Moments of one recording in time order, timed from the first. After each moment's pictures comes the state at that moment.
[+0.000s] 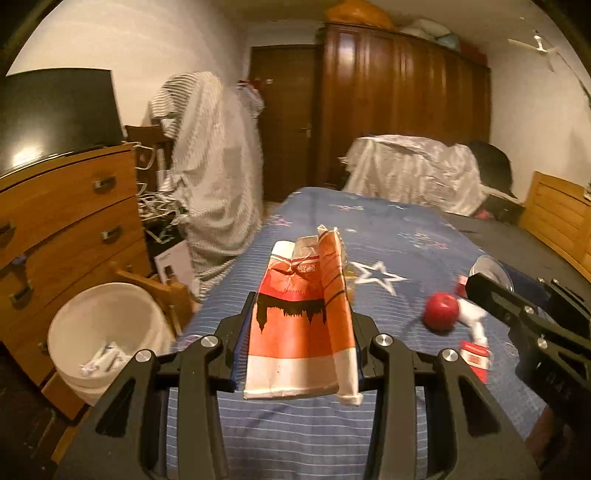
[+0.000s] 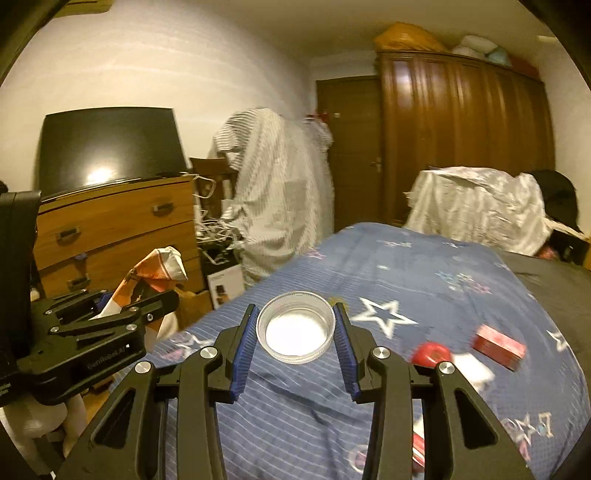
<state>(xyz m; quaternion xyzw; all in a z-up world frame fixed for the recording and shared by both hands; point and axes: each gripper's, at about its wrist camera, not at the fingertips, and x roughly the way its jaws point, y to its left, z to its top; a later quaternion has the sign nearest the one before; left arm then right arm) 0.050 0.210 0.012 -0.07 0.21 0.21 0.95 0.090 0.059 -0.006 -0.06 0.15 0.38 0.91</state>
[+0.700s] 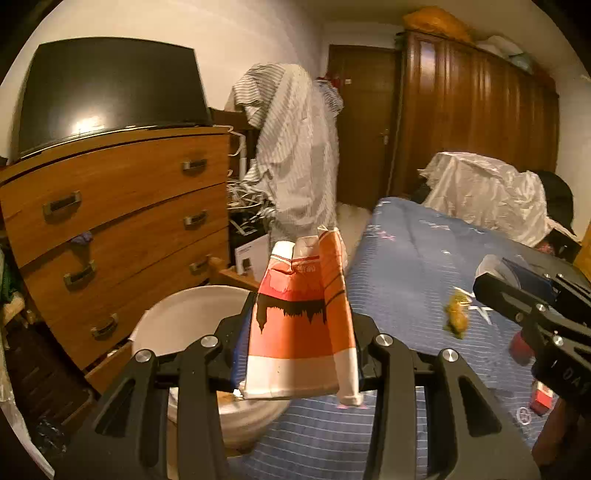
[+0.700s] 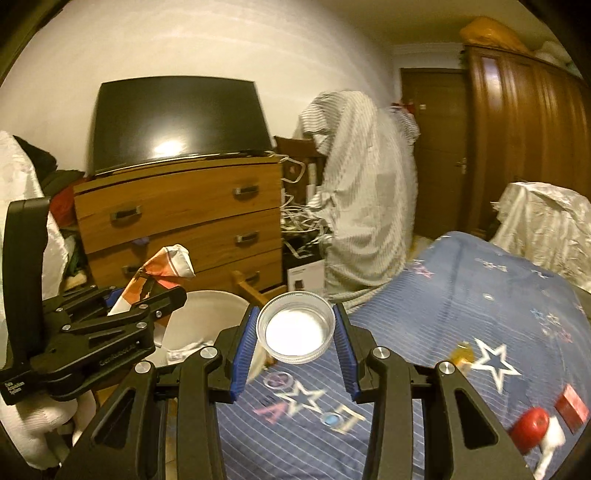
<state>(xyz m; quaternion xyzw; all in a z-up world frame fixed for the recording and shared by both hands) -0.009 0.363 0.031 -0.11 0.21 0.33 0.91 0.078 0.292 0.034 -0.11 0.18 0.51 0.84</state>
